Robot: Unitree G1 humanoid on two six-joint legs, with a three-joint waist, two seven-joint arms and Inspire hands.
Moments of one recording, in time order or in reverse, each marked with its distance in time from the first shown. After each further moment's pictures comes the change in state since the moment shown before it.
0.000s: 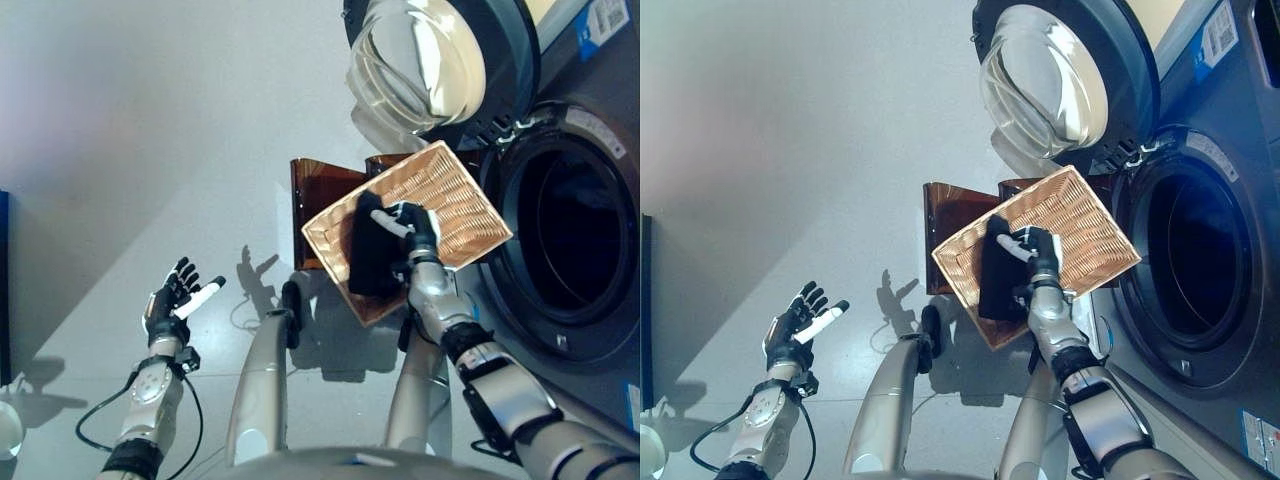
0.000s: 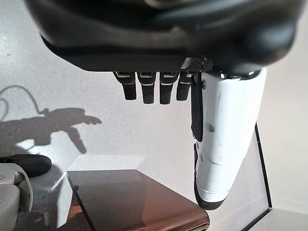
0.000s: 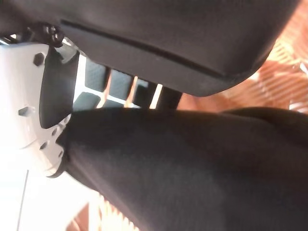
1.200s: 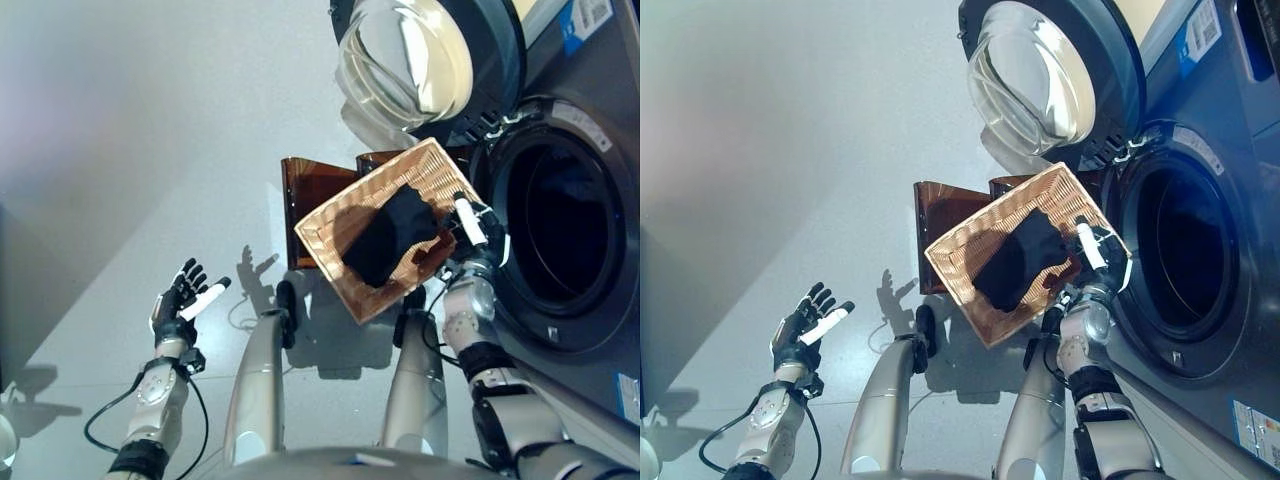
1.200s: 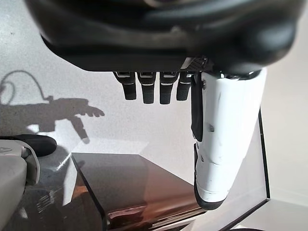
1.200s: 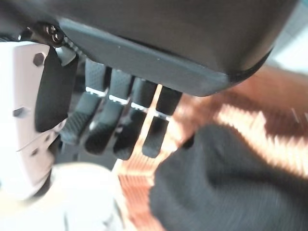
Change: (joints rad) left arm 0.001 -0.029 0.004 0.004 -0.013 -0.002 -0.033; right arm 0.115 -0.026 -0.217 -0.103 0.056 -0.143 -0.056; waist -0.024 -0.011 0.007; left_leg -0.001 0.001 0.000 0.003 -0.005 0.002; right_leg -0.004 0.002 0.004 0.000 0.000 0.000
